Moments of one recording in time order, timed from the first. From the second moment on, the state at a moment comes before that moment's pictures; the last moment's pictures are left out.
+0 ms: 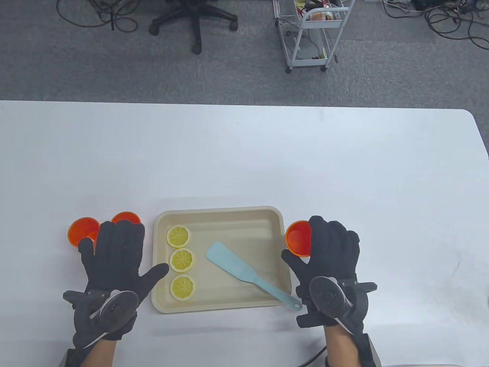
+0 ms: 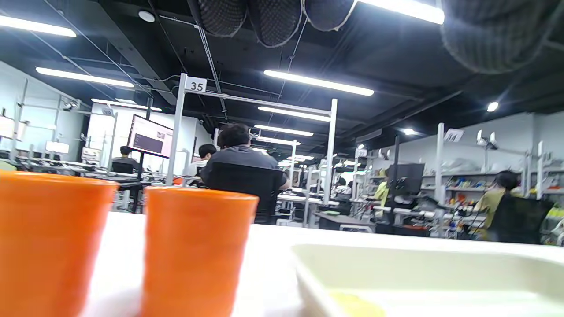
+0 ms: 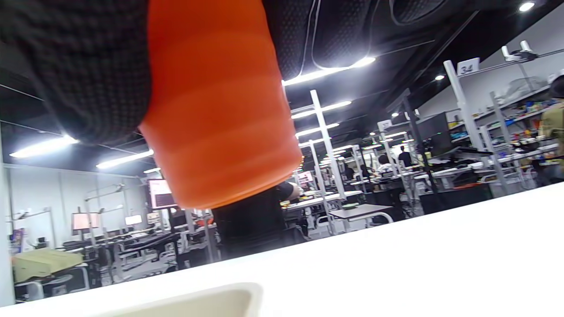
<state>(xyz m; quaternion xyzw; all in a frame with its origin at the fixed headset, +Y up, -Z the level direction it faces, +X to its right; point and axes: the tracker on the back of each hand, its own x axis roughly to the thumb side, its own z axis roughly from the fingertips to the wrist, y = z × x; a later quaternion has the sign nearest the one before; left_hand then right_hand) -0.238 -0.673 -0.052 0.15 -0.02 0.05 0.99 0.176 -0.666 -0.115 0.04 -0.21 0.97 0.13</state>
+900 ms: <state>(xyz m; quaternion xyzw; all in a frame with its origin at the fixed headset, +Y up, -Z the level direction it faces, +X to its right) -0.254 -0.682 -0.062 0.13 0.01 0.06 0.99 0.195 -0.747 -0.177 -0.09 -0.07 0.98 0.15</state>
